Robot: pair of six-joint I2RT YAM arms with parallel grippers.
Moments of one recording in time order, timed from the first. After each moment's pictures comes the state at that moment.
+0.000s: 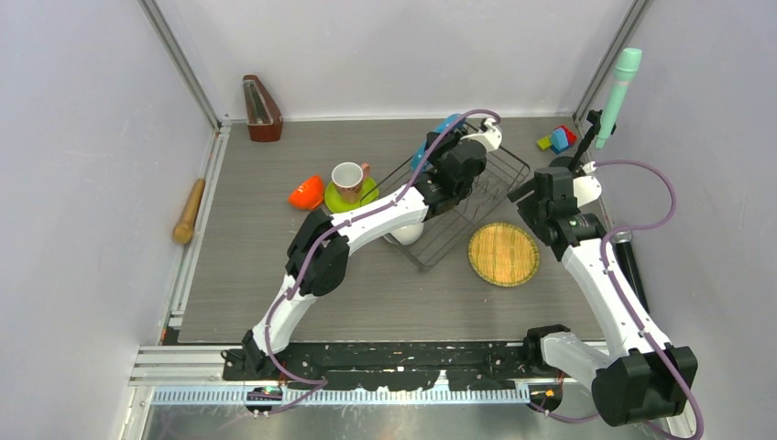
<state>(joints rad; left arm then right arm) -0.96 2.25 2.03 0.02 -0.95 0.67 0.14 1.04 0.91 -0.59 0.34 1.00</state>
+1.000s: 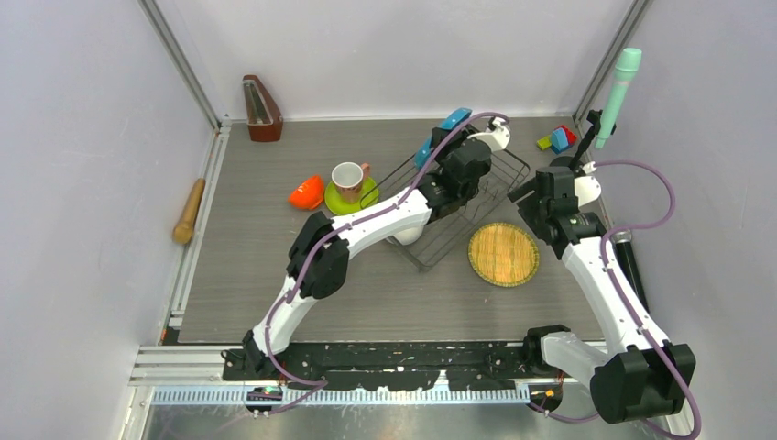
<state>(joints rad) -0.99 2.24 2.06 0.08 -0.98 0.76 0.12 1.05 0.91 -0.59 0.31 1.00</state>
